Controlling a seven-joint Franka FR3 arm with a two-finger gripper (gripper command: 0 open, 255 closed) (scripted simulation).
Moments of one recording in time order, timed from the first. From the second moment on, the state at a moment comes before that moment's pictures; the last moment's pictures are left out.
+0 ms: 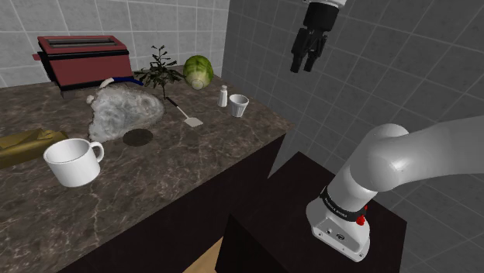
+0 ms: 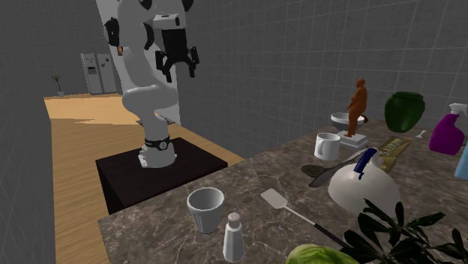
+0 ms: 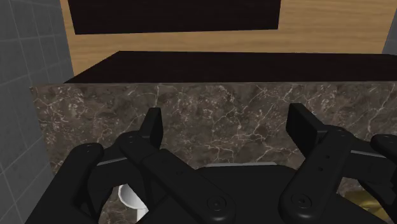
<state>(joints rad) -0.02 -0.77 -0.06 -2.31 0.08 1.47 -0.07</state>
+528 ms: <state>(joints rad) -0.04 -0.60 -0.11 -2.32 0.08 1.64 -0.12</state>
